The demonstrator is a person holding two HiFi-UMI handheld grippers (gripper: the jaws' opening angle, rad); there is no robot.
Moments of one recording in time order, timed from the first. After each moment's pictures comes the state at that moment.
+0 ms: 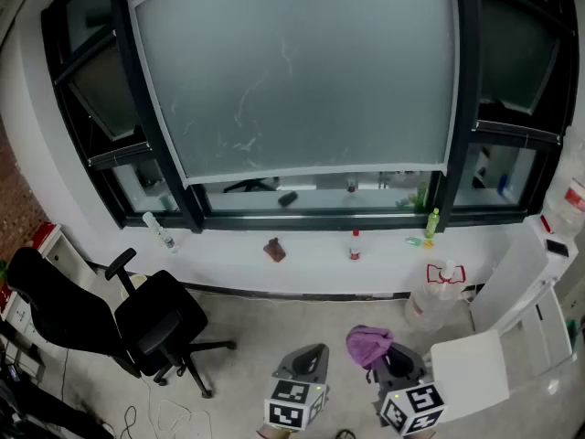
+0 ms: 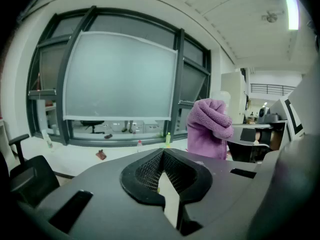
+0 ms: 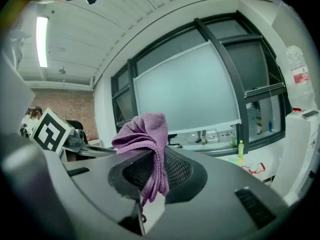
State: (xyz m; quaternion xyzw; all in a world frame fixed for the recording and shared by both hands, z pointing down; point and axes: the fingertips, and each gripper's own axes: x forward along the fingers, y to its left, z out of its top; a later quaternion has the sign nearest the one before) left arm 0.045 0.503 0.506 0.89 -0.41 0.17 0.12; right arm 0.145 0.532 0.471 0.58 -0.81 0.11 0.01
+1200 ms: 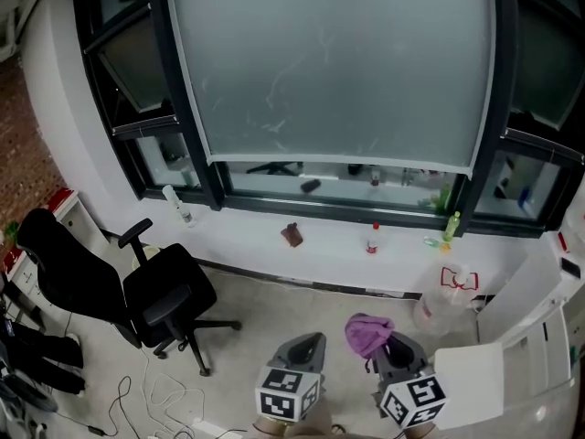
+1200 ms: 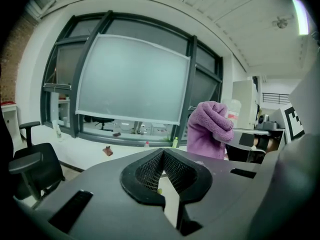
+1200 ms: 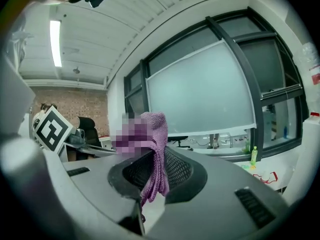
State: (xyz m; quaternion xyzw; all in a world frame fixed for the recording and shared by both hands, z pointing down) left arm 0.017 0.499 0.509 0.87 -0.46 0.10 0.15; right arm 0.123 0.518 0.469 0.53 -0.85 0.08 0.02
